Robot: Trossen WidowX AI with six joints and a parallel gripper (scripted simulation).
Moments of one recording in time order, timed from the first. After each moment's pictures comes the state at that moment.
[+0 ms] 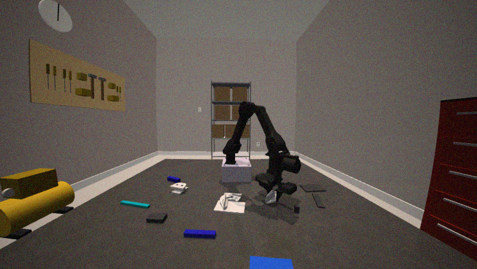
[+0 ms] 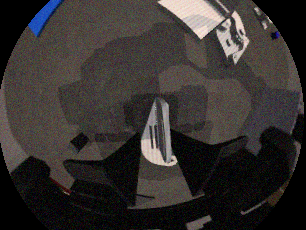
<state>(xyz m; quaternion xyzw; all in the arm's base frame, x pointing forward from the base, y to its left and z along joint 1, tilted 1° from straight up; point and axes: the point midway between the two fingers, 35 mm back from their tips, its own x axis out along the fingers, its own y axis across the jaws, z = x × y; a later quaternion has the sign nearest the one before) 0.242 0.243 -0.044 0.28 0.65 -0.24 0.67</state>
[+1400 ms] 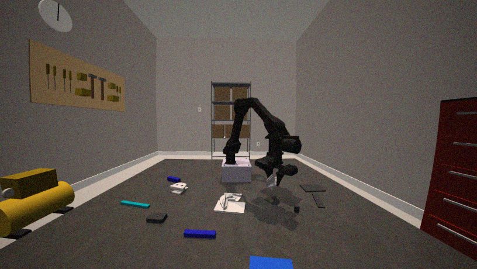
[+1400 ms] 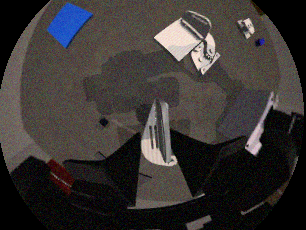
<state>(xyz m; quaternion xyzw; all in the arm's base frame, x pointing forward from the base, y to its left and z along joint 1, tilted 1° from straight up) 0.243 0.237 0.034 0.27 0.65 -0.24 0.67</state>
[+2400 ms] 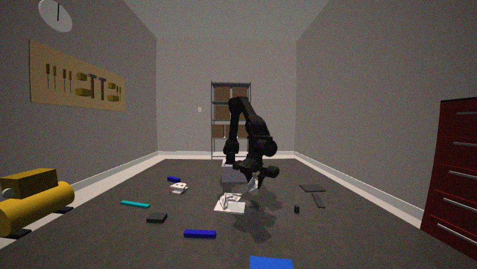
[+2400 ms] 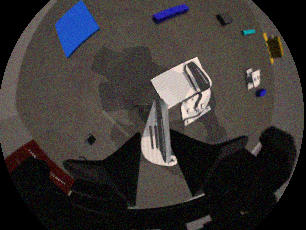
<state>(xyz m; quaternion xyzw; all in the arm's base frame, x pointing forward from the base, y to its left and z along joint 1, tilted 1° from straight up) 0.286 0.149 0.034 0.17 0.67 -0.15 0.70</state>
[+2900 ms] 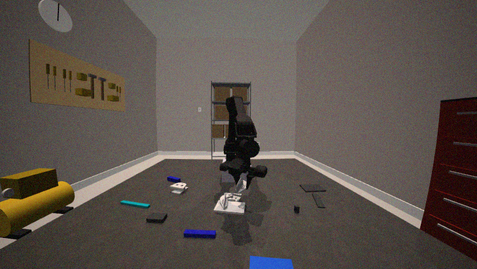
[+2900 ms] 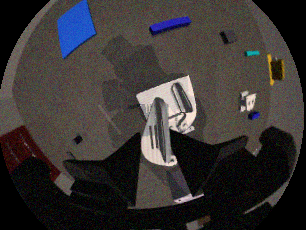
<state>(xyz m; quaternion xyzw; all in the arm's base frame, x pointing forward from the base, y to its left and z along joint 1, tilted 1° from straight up) 0.297 0.100 0.033 0.11 0.68 -0.10 0.72</state>
